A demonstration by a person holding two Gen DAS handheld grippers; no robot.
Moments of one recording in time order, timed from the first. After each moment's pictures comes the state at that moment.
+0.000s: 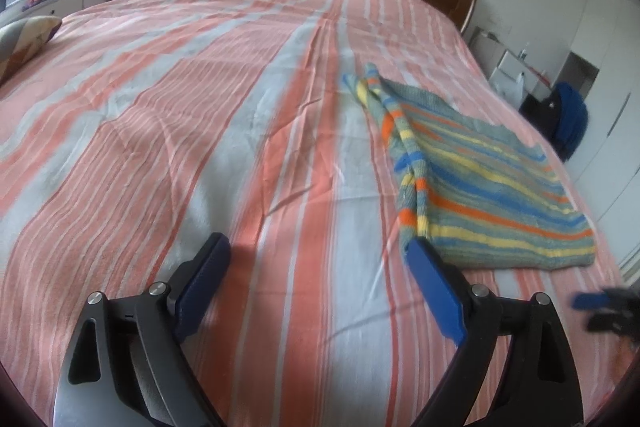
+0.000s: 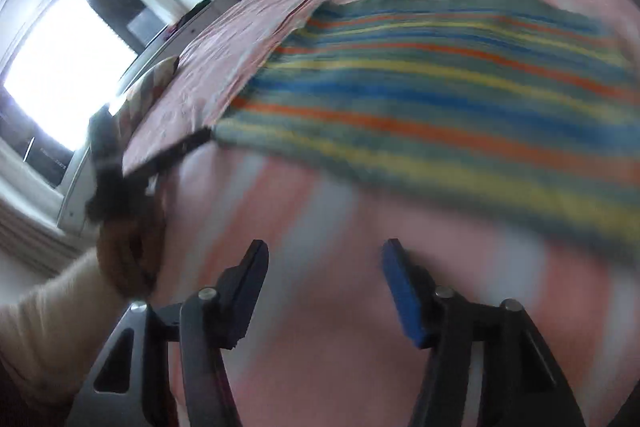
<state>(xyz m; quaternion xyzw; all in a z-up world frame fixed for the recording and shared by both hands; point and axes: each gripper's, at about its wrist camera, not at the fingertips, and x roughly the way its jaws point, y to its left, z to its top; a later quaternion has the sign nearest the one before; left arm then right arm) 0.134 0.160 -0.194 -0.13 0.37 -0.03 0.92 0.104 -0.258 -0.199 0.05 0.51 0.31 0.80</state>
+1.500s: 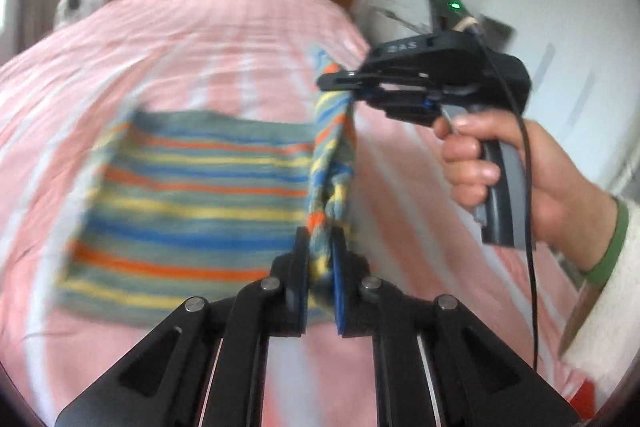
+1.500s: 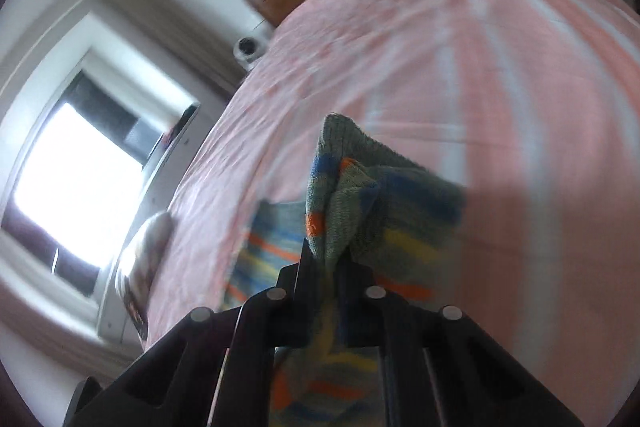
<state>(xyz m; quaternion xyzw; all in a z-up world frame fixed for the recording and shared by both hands) 0.135 -0.003 -0.124 -0.11 0.35 -0.17 0.92 0.356 -0.280 -0.135 0.19 0.45 0.30 0.82</state>
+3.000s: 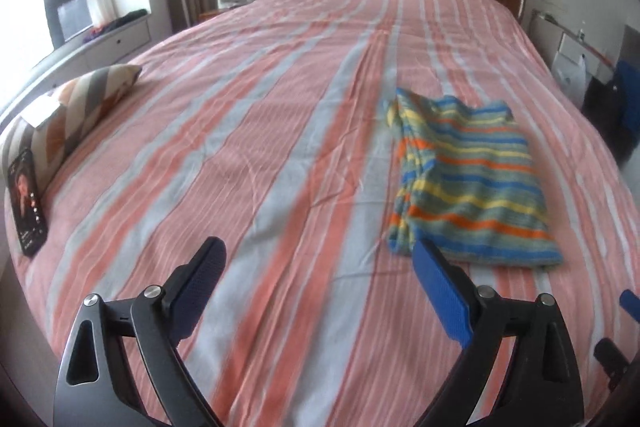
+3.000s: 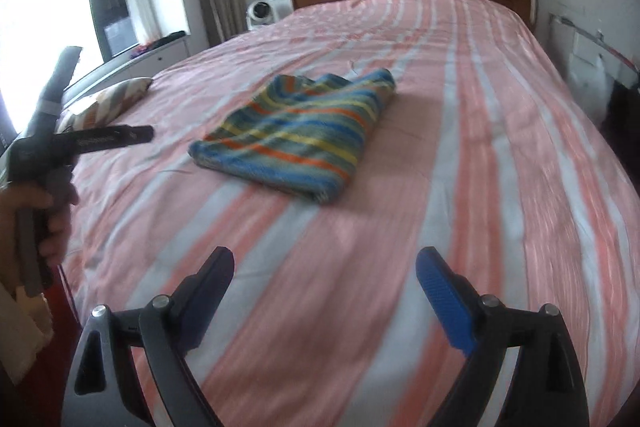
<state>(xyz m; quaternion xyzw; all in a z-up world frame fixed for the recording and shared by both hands) 0.092 0.127 -0.119 -0.06 0.39 0.12 0.91 0.070 -0.237 -0.167 -0.05 0.38 0.21 0.90</state>
